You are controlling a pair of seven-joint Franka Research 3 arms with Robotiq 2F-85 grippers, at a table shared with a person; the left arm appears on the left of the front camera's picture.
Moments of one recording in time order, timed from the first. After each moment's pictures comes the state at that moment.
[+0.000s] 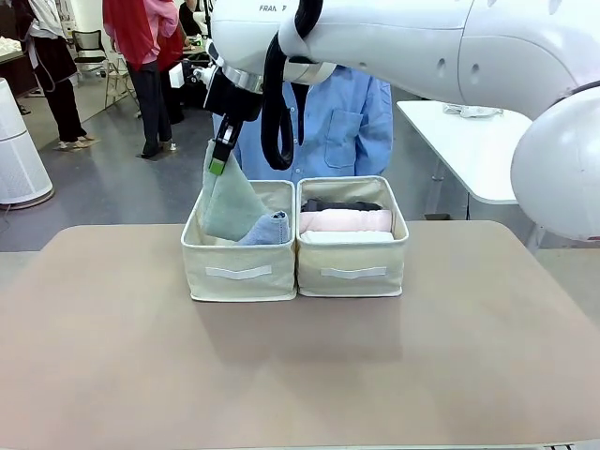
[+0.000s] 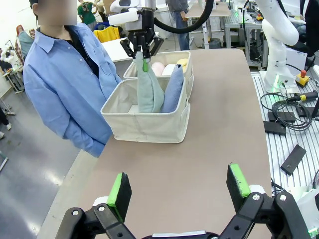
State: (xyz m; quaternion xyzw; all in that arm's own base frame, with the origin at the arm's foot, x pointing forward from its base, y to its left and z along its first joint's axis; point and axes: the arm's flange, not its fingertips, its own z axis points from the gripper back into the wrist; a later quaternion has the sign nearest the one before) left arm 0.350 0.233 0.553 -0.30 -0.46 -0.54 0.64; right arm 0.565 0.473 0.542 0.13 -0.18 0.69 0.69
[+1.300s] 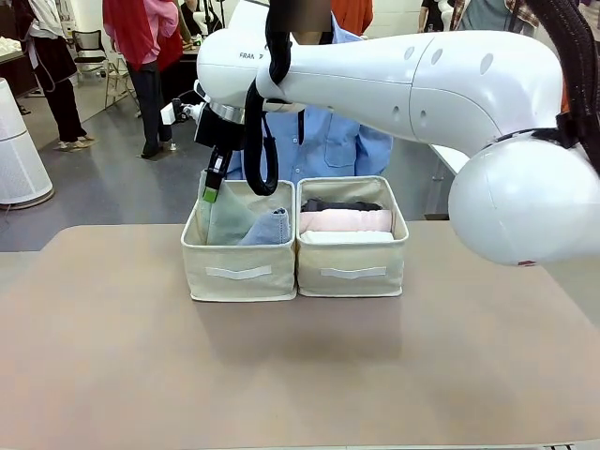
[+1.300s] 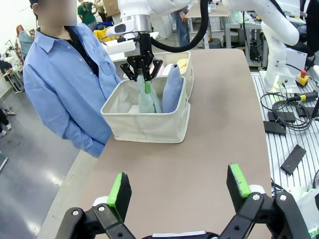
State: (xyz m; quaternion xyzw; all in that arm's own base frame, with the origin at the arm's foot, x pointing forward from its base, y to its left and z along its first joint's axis) left arm 0.350 0.233 0.553 -0.30 -0.46 -0.54 0.64; right arm 0.582 0.503 0.484 0.13 -0.14 0.69 0.69
